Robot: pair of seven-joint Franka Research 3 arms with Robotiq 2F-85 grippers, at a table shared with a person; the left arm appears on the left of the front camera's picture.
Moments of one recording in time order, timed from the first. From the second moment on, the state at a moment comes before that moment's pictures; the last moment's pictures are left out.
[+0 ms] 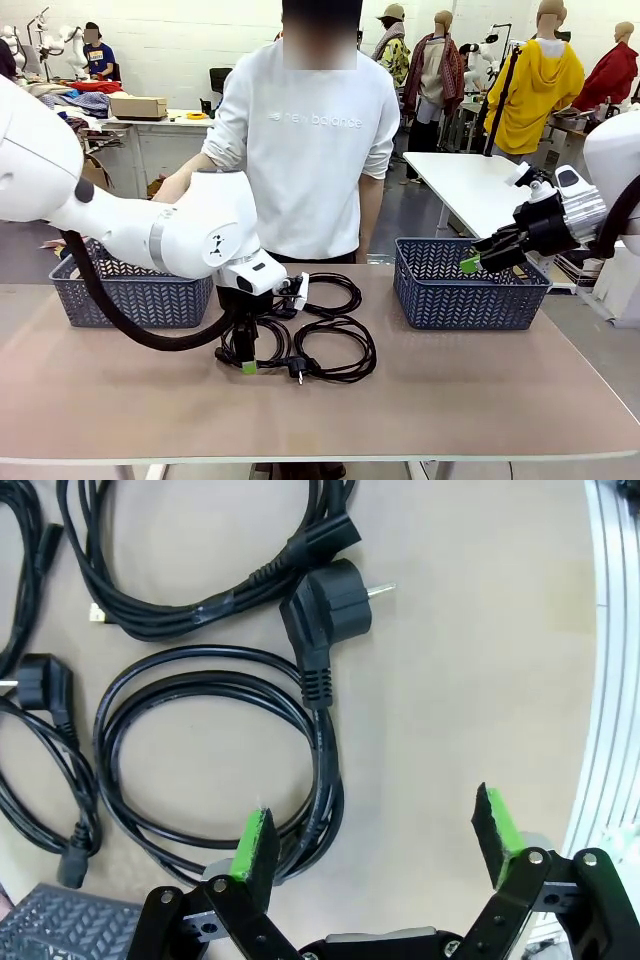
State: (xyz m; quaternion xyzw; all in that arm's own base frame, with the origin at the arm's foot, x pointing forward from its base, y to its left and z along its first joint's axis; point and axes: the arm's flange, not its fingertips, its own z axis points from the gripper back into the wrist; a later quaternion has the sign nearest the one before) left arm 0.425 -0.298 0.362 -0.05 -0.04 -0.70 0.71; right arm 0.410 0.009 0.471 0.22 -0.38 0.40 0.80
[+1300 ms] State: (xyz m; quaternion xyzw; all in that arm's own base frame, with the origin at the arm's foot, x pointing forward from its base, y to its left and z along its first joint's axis) left arm 0.440 -0.305 0.323 -0.02 -0.03 -0.70 0.71; right arm 0.410 0.009 0.471 0.22 -0.38 0.40 0.80
